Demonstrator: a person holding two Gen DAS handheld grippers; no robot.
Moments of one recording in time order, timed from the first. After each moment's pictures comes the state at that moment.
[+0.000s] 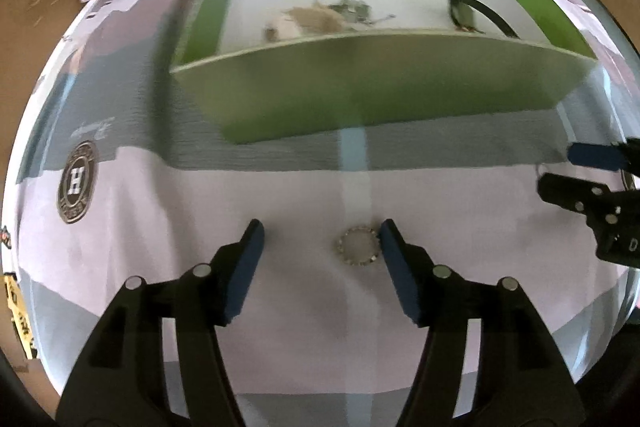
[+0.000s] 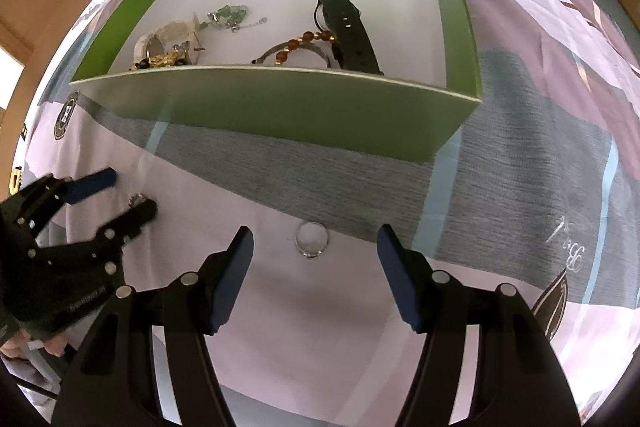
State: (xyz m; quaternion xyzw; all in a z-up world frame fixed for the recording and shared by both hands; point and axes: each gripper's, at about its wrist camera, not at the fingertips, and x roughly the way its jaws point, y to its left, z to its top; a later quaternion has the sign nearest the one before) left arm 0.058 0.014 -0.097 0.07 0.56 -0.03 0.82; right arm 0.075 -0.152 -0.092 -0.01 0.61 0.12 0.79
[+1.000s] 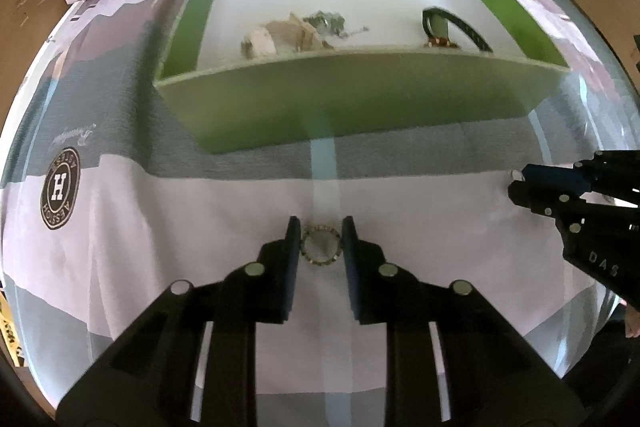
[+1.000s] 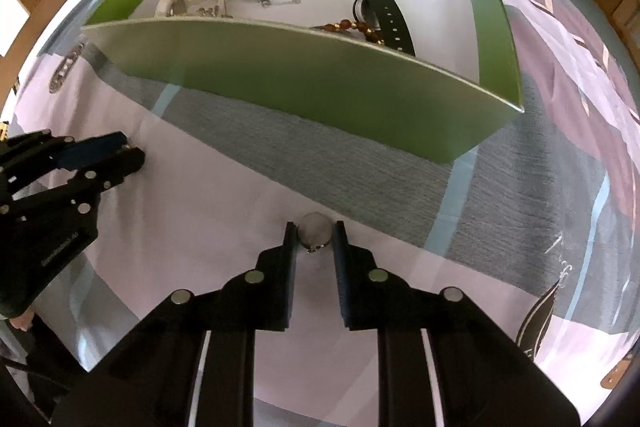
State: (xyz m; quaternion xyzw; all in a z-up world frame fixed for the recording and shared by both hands) left arm 0.056 0.007 -0.090 0.04 0.55 -0.08 0.83; right arm 0.065 -0.107 -0.096 -0.07 0.60 0.13 0.79
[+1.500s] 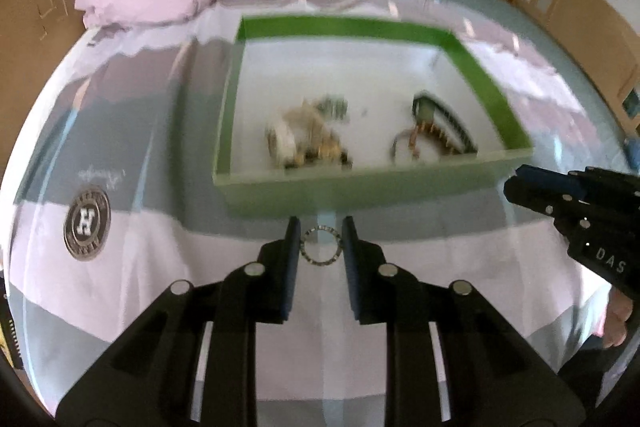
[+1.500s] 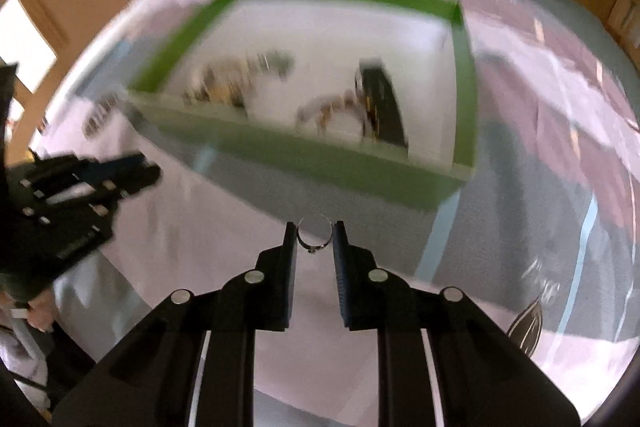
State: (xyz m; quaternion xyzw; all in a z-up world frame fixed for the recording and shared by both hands) left arm 0.066 0.022 -0.031 0.00 0.48 -0.08 0.87; right arm 0.062 -0.129 -0.037 -0.02 0.51 0.16 0.85
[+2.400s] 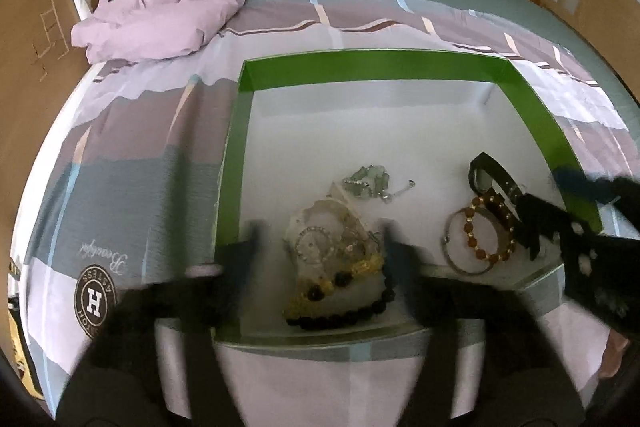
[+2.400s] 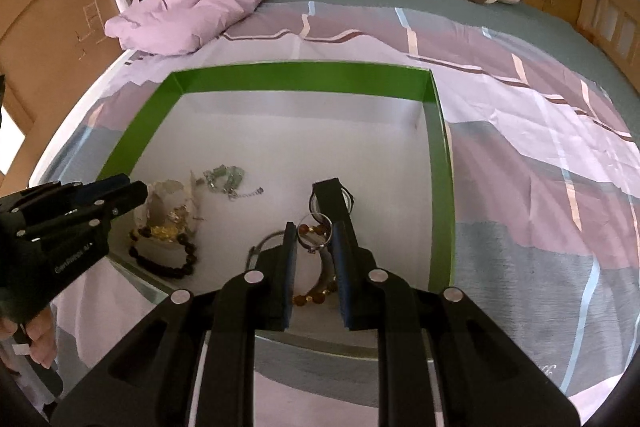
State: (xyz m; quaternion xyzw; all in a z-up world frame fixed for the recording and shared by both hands) left arm 0.143 0.008 -0.048 0.05 0.46 -0.03 0.89; right arm 0.143 -0.135 -0.050 0.00 0.46 0.11 0.88
